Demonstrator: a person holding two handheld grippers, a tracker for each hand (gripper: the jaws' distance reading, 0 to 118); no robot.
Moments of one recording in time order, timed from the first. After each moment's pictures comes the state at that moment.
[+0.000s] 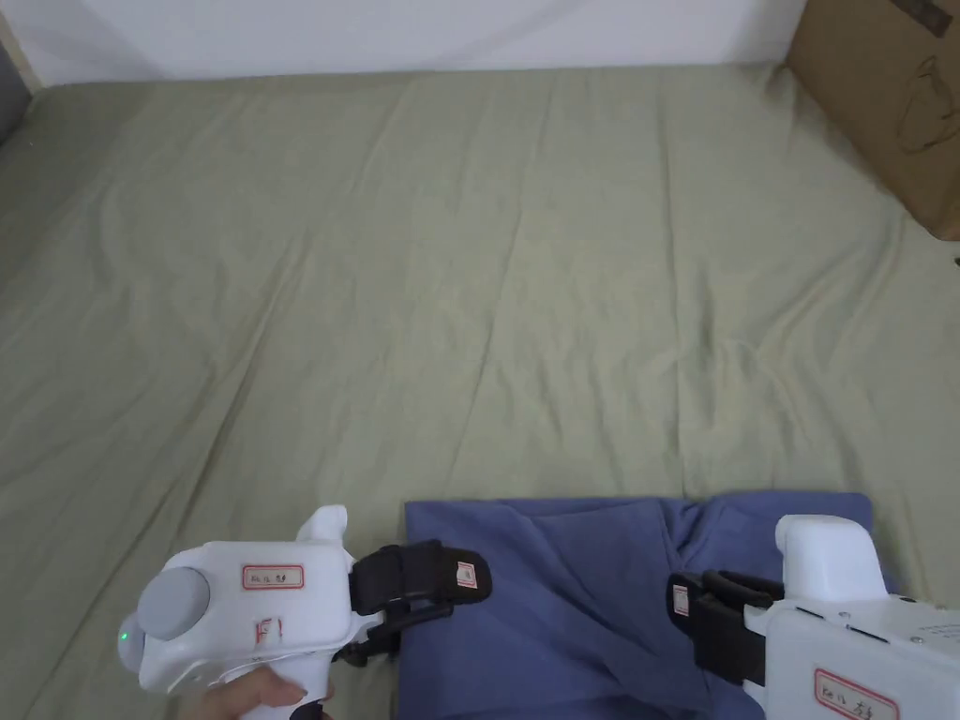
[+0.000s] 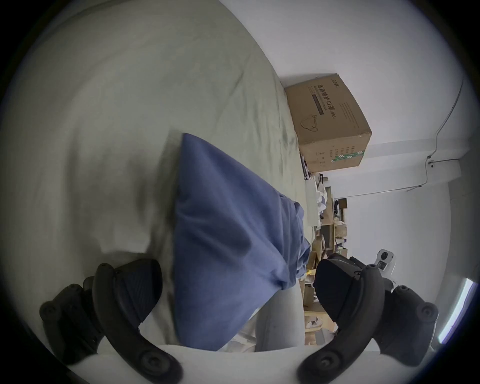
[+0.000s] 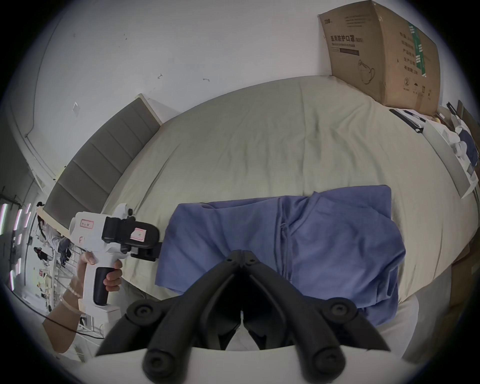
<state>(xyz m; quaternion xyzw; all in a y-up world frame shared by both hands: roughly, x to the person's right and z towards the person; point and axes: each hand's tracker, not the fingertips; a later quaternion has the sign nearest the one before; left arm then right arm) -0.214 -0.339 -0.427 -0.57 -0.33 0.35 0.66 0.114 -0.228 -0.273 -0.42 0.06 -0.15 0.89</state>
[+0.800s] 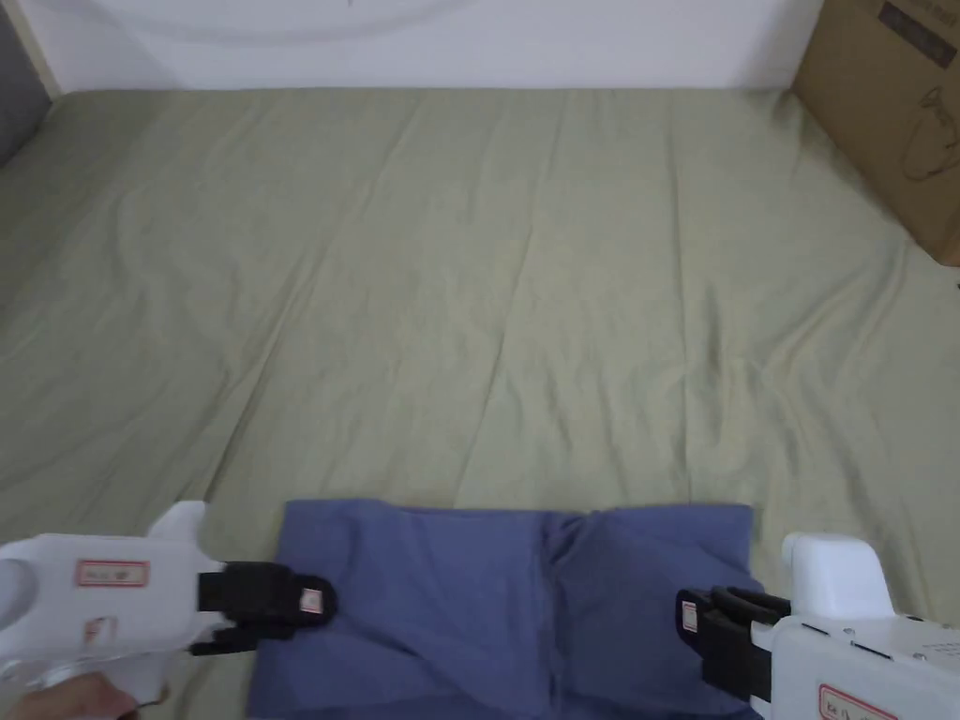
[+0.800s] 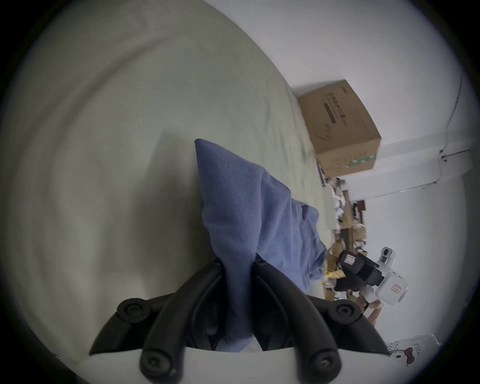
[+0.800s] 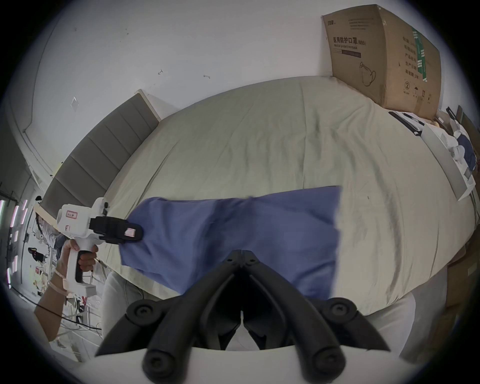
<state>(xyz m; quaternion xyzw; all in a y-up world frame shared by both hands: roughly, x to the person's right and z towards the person) -0.347 -0.310 -0.428 -0.57 -0.26 0.29 0.72 0.111 -0.225 -0.269 -0.42 0.05 -0.14 0.89</state>
